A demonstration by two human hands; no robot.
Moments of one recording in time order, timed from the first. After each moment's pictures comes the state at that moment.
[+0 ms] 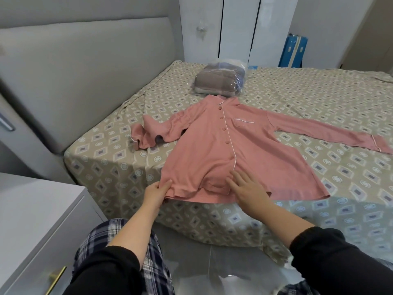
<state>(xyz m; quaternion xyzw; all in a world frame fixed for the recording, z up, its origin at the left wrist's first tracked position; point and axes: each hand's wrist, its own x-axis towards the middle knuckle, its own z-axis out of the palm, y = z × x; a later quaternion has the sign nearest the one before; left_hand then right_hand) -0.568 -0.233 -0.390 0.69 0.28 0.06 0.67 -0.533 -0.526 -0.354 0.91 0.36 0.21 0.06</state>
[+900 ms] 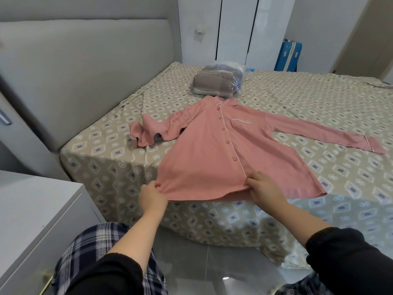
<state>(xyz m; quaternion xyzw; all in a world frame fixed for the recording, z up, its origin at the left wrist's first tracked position) -0.597 -0.252 -0.370 0.87 0.32 0.10 0.36 -0.530 -0.560 -0.349 0.92 0.32 0.18 -0.12</state>
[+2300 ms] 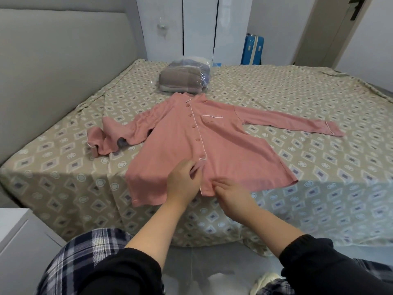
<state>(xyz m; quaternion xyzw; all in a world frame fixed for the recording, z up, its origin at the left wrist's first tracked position) -0.544 -0.372 -0.338 0.86 -0.08 0.30 0.41 -0.549 -0.550 -0.370 0.90 0.36 0.21 -0.10</state>
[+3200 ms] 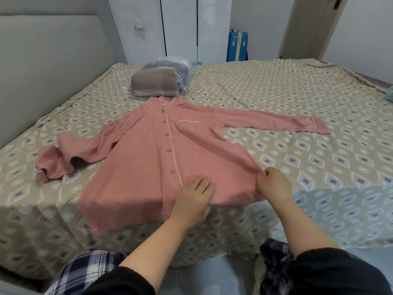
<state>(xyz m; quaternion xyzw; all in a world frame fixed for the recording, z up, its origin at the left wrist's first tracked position) -0.500 -0.456 -0.378 0.92 -0.33 0.20 0.10 -0.483 -0.689 -0.346 0.93 -0.23 0.07 -0.28</state>
